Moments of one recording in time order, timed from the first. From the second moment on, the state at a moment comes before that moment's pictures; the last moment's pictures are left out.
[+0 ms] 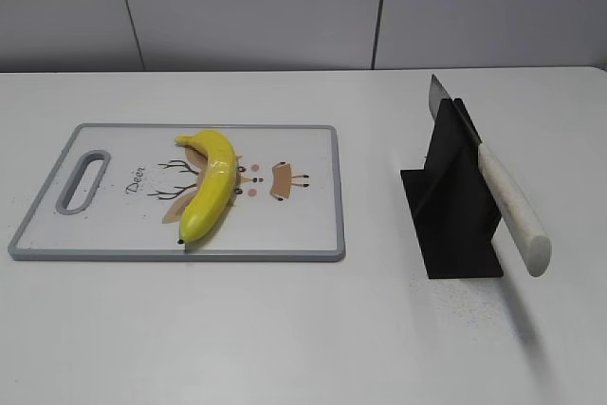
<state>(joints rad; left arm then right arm) -0.06 0.02 -0.50 -0.10 1.04 0.20 0.16 0.40 -0.62 0.03 1.00 0.00</state>
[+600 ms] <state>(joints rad) -0.06 0.02 -0.50 -0.10 1.04 0.20 0.16 0.96 -0.92 0.08 1.19 0.00</state>
